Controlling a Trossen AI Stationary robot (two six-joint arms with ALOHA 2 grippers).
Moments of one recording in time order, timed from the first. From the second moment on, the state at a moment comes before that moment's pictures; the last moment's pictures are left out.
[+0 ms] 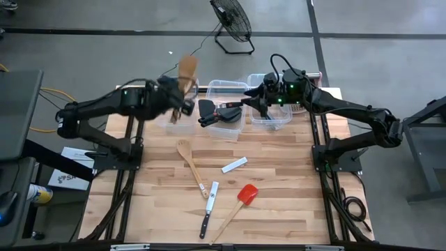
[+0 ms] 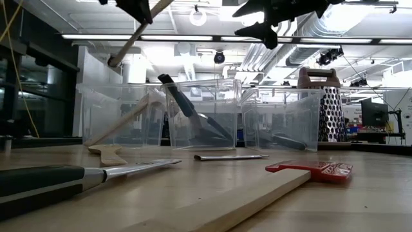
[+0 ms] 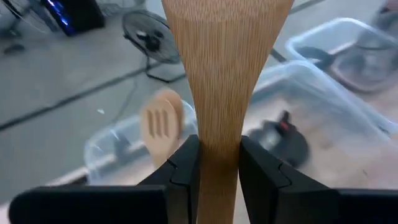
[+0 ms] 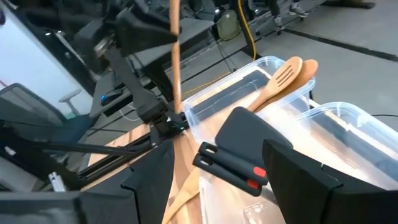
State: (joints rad) left arm 0.12 1.27 1.53 -1.09 -0.82 -0.64; right arm -0.47 1.25 1.05 -0.03 -0.33 0.39
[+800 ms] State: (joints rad) left arm 0.51 1.42 1.34 -0.83 -0.59 -0.35; right arm -0.47 1.25 1.05 -0.03 -0.15 0.45
